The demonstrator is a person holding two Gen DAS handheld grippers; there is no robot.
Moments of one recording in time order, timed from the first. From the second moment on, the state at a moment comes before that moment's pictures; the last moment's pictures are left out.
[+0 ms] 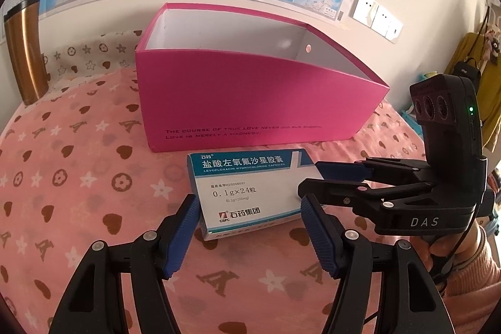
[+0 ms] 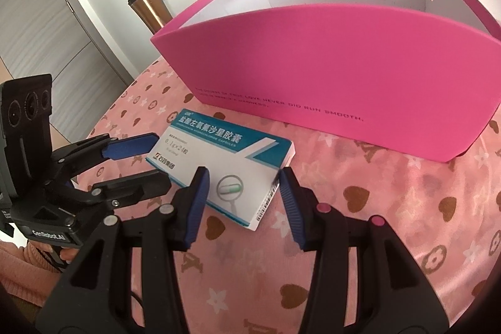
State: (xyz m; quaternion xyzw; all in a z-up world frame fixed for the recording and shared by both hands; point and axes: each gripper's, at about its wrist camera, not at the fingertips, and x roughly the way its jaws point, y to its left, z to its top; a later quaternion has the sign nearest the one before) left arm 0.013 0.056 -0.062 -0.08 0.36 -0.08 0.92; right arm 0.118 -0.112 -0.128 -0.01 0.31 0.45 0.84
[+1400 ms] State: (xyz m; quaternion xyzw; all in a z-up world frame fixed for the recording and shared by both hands) left arm -0.006 0.046 -0.015 -0.05 0.29 -0.09 0.95; right arm 0.092 -0.132 -0.085 -0.03 0.24 0.45 0.86
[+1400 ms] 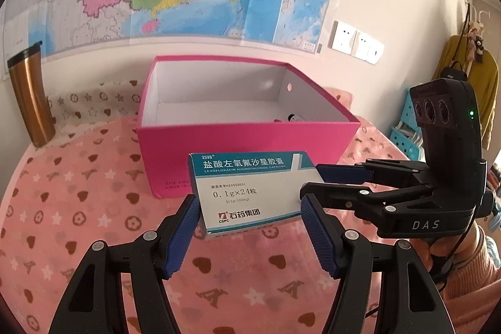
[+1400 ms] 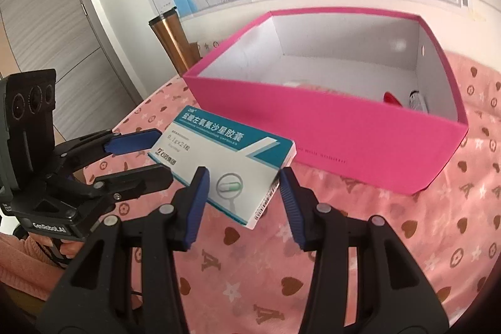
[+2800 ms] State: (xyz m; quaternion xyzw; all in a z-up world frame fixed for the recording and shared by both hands) left arm 0.017 0.050 0.017 -0.02 0.25 -0.07 0.97; right arm 0.103 -0.119 -0.047 -0.04 0.19 0.44 0.87
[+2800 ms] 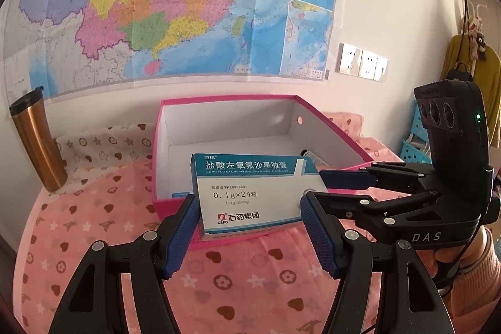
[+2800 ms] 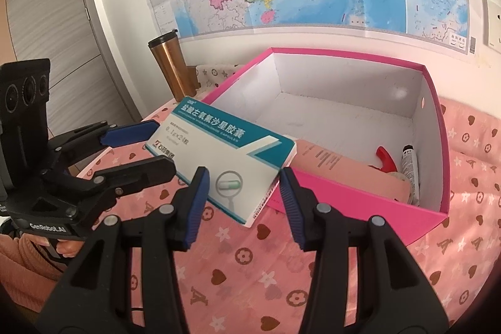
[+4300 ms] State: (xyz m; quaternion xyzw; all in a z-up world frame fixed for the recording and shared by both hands) left arm 0.045 0.052 0.020 -0.01 0.25 -0.07 0.97; right arm 0.120 -0.117 -0.036 -0.04 0.18 0.43 0.88
